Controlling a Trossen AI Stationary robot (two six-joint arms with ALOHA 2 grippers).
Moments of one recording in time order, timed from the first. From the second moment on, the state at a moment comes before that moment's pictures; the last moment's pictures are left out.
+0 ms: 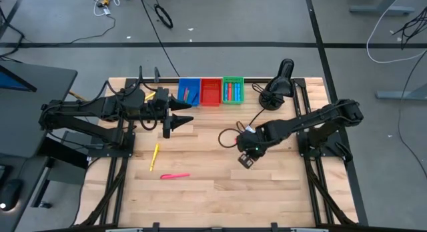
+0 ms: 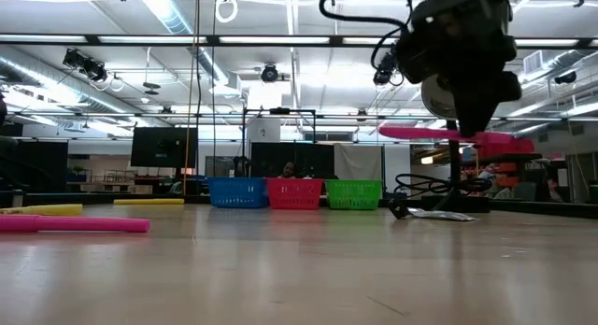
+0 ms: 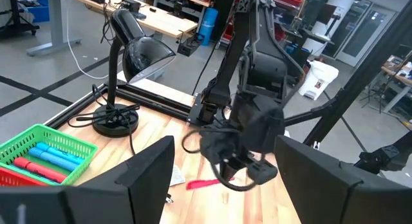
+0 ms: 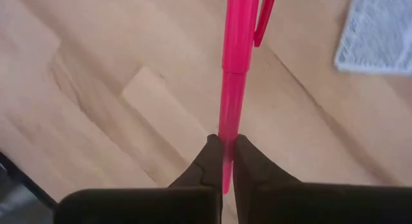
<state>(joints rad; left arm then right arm) -0.04 1.03 1.11 -0.23 -0.15 -0.35 0.20 1.57 1.13 -0.91 -0.11 0.98</state>
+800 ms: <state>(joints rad) -0.04 1.03 1.11 -0.23 -0.15 -0.35 -0.07 1.57 1.25 -0.91 -0.09 1.24</state>
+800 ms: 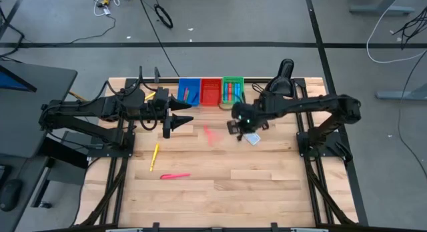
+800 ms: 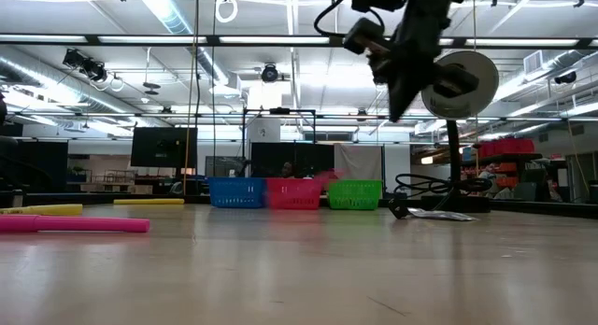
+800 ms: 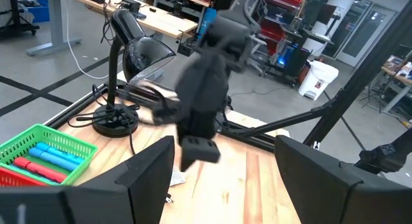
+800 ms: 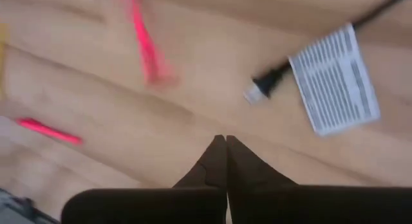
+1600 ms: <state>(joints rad) -0.04 1.03 1.11 -0.23 -0.15 -0.35 -0.13 1.57 1.34 -0.87 -0.11 0.80</state>
